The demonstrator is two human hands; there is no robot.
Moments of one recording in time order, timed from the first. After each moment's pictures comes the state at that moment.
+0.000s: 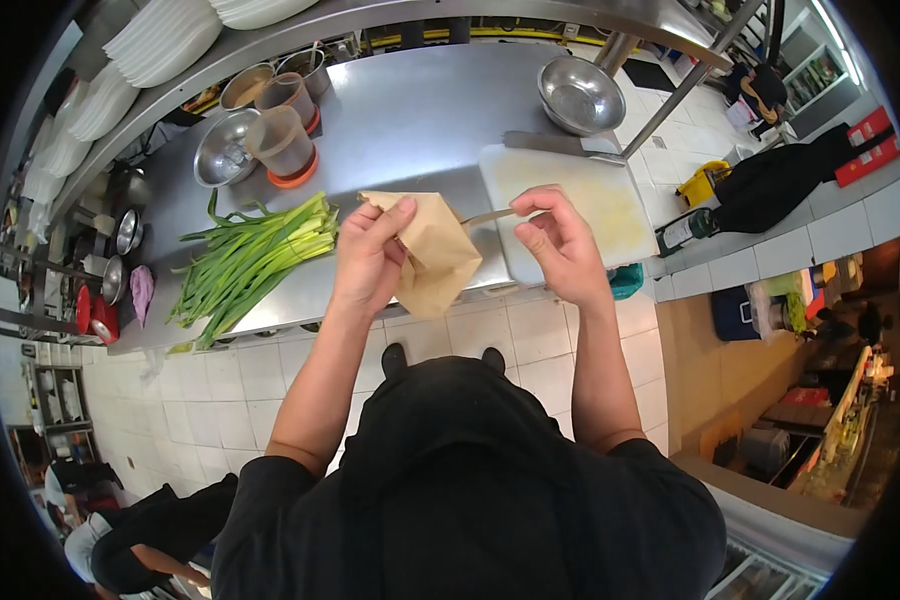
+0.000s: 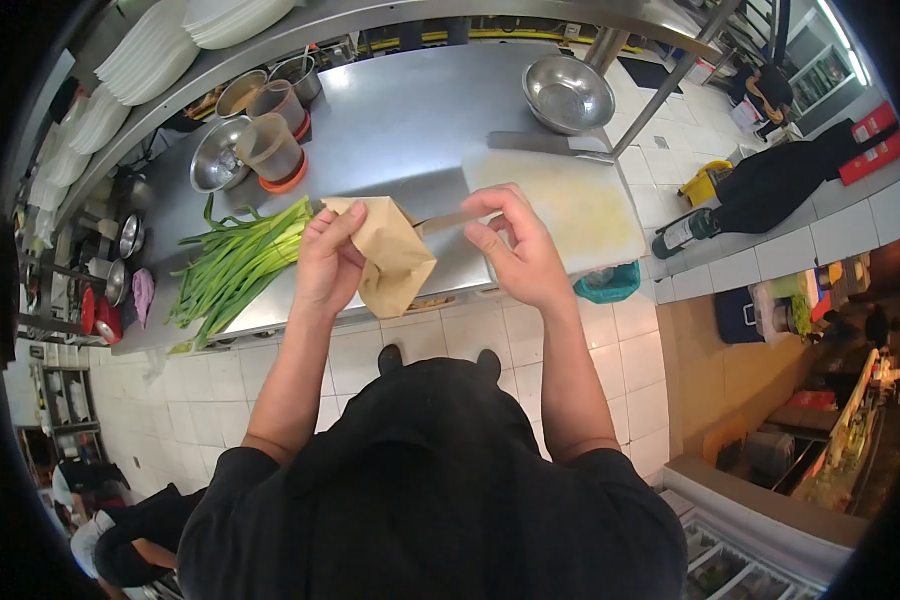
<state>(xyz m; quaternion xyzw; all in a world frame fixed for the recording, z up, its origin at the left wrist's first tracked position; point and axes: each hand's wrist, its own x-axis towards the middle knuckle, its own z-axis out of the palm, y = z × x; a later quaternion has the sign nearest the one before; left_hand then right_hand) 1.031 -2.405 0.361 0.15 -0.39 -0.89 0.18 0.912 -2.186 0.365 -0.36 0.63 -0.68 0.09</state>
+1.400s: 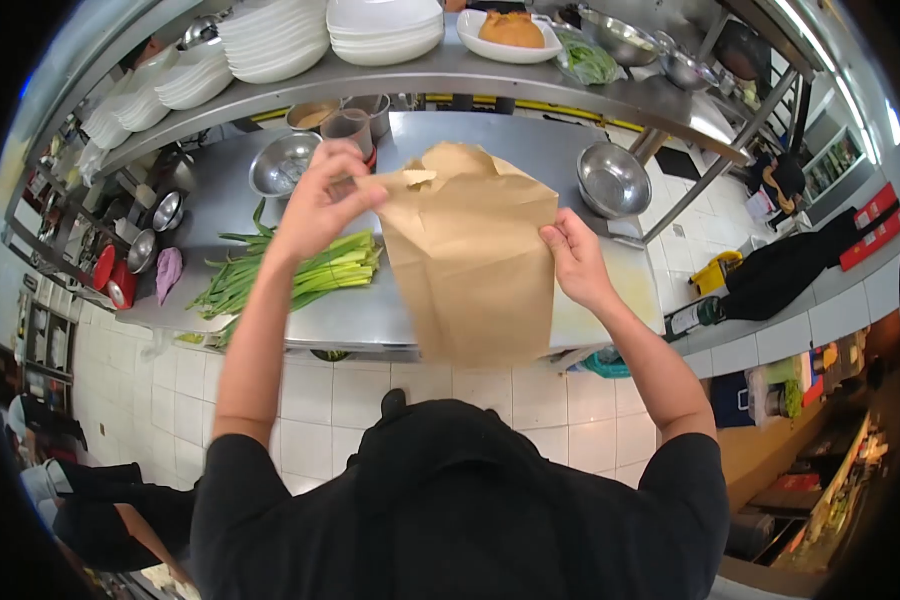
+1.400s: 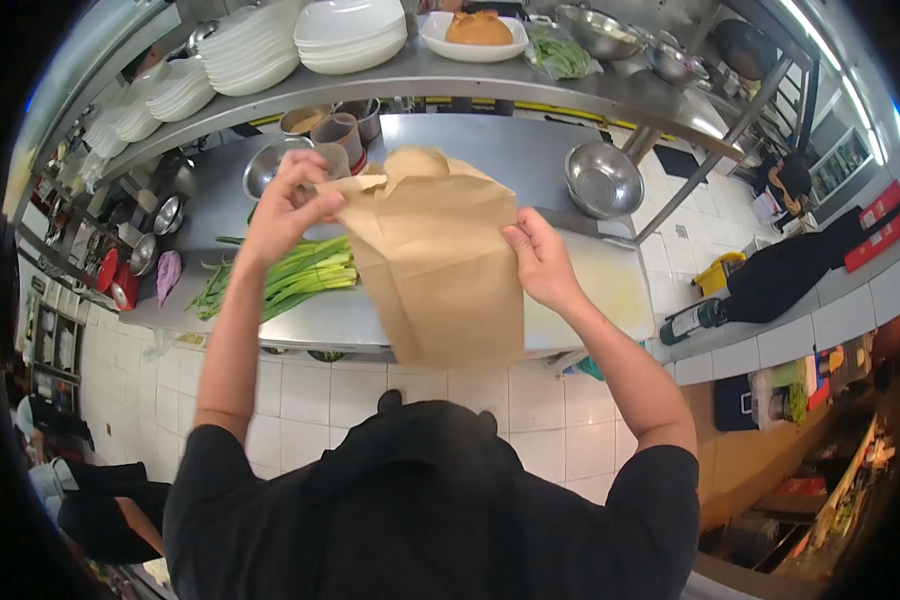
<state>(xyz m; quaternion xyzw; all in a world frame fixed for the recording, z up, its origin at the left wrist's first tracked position) 1.062 -2.542 0.442 -0.03 -0.94 -0.25 0.22 0.858 -2.233 0.379 -0.41 0.67 -0.60 0.14</state>
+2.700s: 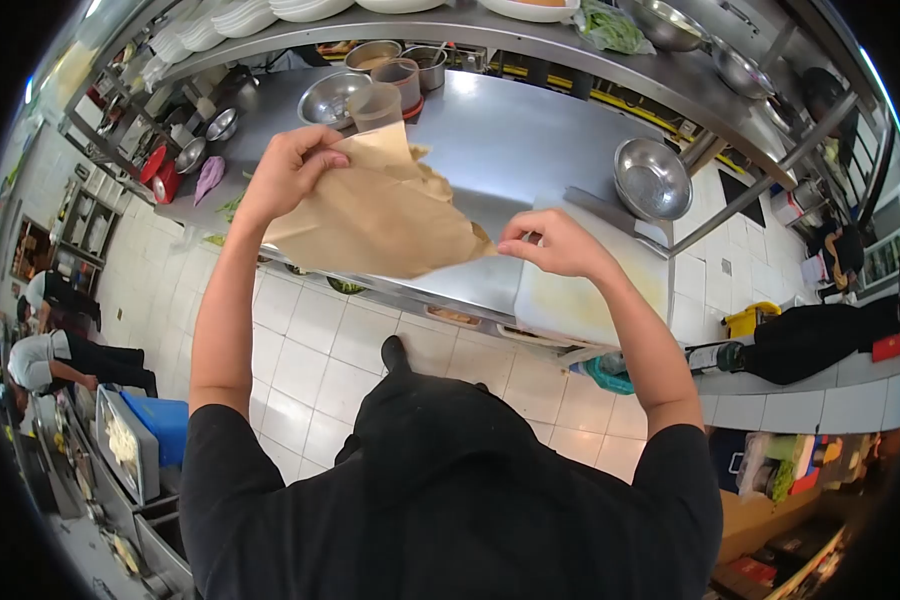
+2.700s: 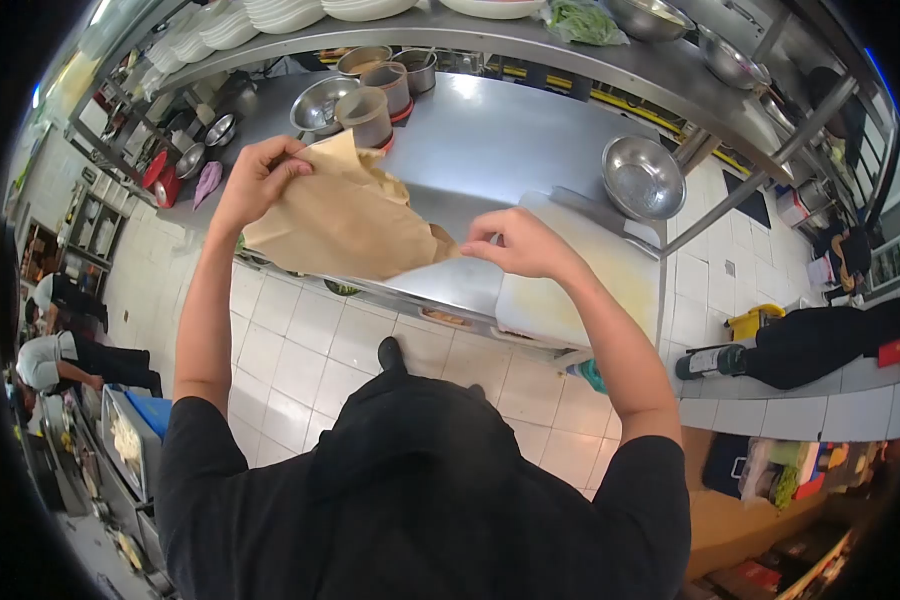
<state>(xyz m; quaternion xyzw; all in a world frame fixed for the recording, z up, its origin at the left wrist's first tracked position) 1.107 -2.467 0.462 0.21 -0.90 -0.29 0.25 0.800 -2.213 0.373 -0.67 0.63 -0.23 0.32</state>
